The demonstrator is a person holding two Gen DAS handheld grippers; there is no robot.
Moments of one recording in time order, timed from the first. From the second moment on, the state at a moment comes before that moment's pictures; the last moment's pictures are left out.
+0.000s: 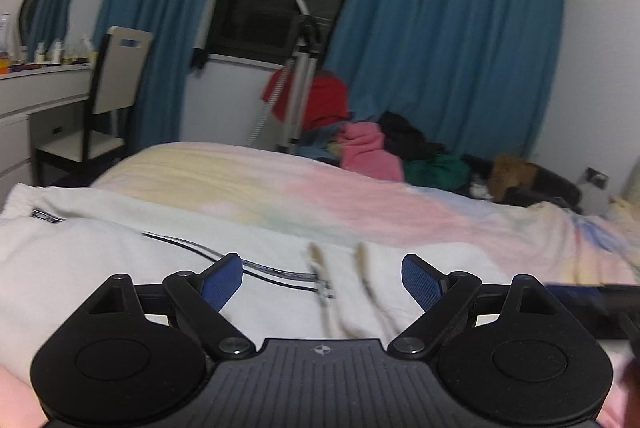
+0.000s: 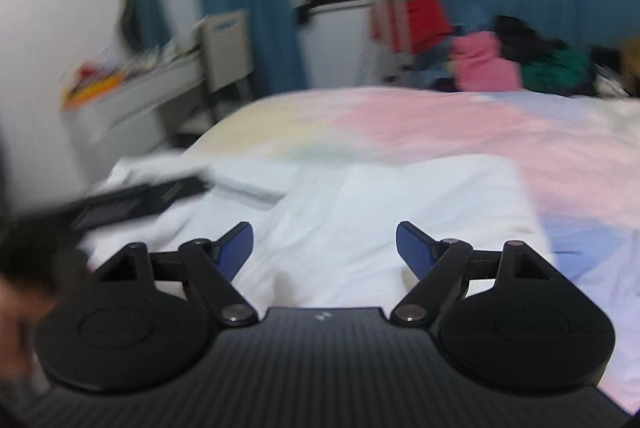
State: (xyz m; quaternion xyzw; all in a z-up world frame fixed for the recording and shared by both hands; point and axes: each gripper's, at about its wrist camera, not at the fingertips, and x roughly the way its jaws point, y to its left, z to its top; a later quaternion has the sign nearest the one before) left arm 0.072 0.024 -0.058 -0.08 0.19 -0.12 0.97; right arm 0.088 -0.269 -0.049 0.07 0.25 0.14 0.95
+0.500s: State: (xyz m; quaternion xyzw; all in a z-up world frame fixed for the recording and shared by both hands) left arm 0.083 -0.062 -0.123 0.05 0.24 -0.19 0.95; right arm 0.109 -0.313 -0.084 0.16 0.31 0.02 0.94
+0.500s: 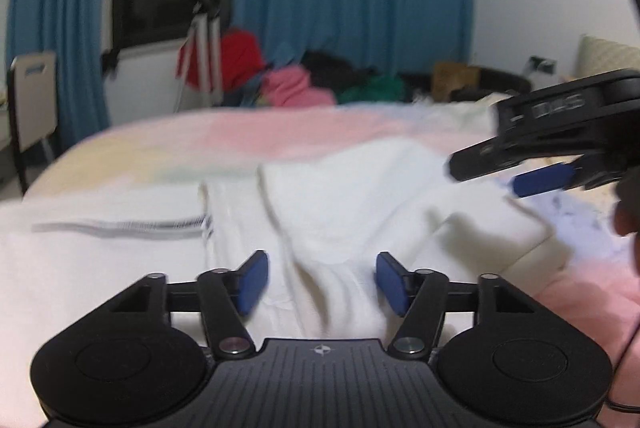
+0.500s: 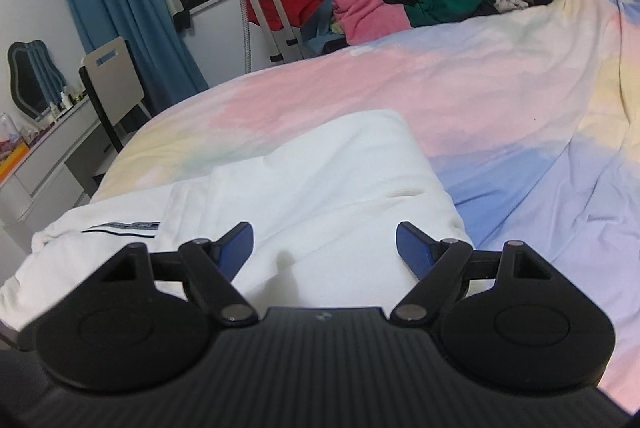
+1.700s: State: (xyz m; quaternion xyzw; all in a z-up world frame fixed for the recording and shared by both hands) left arm 0.046 0.139 -0.034 -0.18 0.29 0.06 0.94; right arm 0.134 -0.297 -0.114 0.07 0.35 0.01 0.93
